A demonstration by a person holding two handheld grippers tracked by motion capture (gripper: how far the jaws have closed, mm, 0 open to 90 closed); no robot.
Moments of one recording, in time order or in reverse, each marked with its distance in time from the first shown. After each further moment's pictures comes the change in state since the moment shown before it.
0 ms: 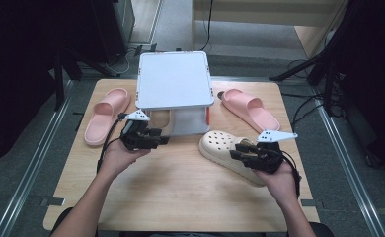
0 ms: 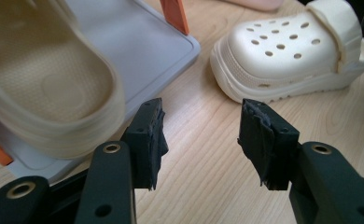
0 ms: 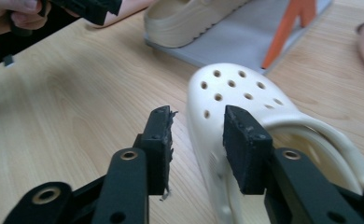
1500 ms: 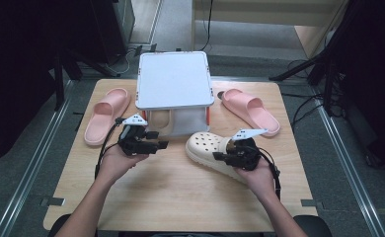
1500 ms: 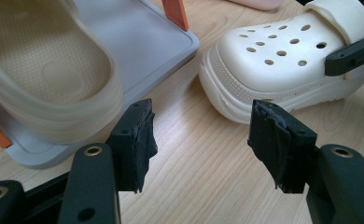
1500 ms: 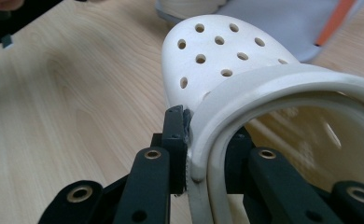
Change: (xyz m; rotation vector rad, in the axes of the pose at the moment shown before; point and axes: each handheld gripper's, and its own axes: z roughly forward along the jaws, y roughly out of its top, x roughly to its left) left arm -0.007 -0.015 -0.010 -0.028 0.016 -0.030; right arm 0.014 0.009 0.059 0.126 0.079 0.021
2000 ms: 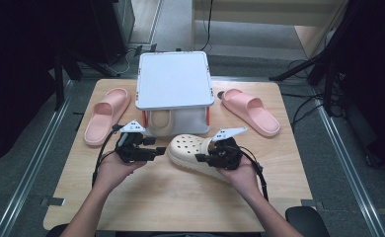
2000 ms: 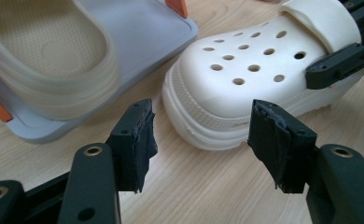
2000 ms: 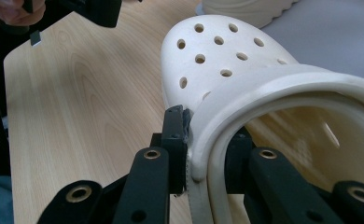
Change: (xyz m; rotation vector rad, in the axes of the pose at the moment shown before) left arm -0.011 -0.014 -0.008 0.011 0.030 -0.002; right arm 0.026 0.018 0.036 0.022 0.076 -0.054
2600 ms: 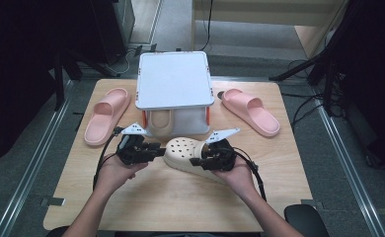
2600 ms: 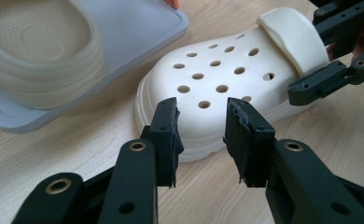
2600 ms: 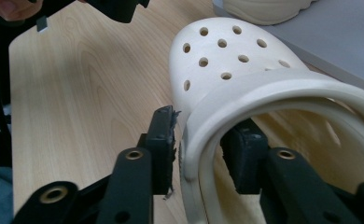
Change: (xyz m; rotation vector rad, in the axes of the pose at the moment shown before) left arm -0.006 -0.001 0.002 0.014 -0.030 -0.025; right arm 0.003 -0.001 0.011 0.029 0.034 -0.029
